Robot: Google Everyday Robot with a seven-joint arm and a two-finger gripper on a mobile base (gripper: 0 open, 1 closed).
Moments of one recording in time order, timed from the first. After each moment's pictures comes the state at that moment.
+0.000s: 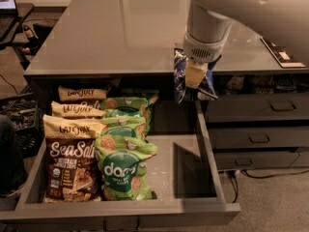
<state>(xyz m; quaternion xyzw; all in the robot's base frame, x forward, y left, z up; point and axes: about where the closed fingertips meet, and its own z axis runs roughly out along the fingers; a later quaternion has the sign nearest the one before) 0.567 -0.118 0.901 -0.57 0.80 -0.11 0.14</state>
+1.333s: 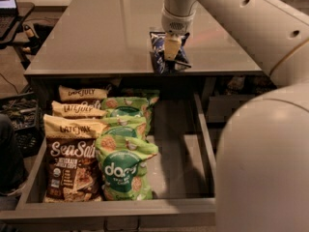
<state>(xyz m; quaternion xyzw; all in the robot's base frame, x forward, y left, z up) 0.711 -0.073 0.889 -0.64 0.75 -0.08 0.16</state>
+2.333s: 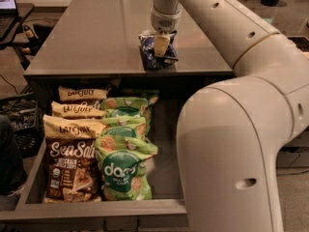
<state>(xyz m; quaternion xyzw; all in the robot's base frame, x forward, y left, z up) 0.753 -0.039 0.874 -0.67 0.73 -0.06 0.15</state>
